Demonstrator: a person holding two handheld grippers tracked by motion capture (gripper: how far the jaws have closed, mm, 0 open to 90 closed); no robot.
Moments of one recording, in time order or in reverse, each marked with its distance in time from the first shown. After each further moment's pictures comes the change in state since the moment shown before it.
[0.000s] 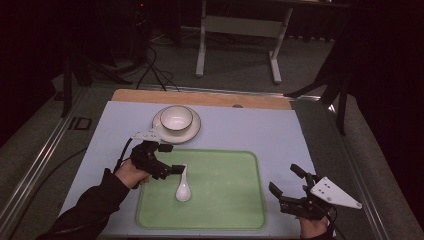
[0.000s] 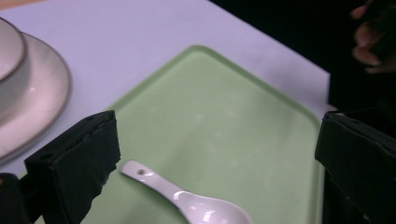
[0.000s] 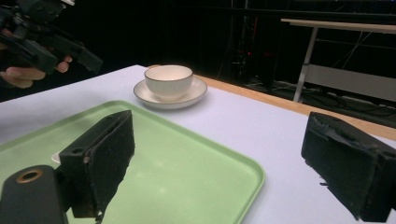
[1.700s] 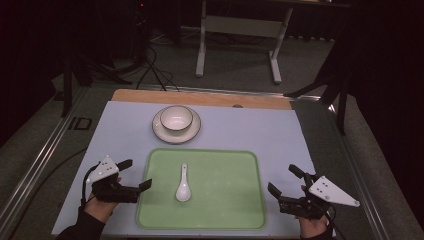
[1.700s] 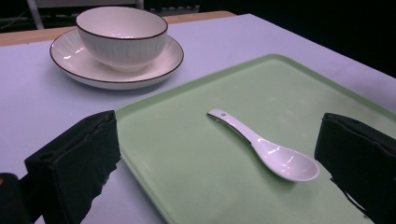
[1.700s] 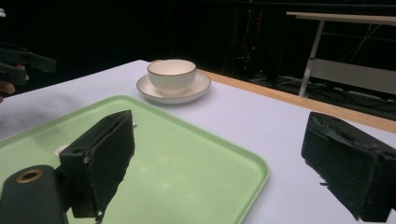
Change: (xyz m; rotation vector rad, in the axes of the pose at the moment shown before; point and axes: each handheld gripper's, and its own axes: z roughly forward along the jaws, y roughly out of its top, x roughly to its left) left arm -0.012 -0.096 -0.057 -0.222 0.363 -0.034; right arm -0.002 -0.003 0.003 0.022 0.020 0.011
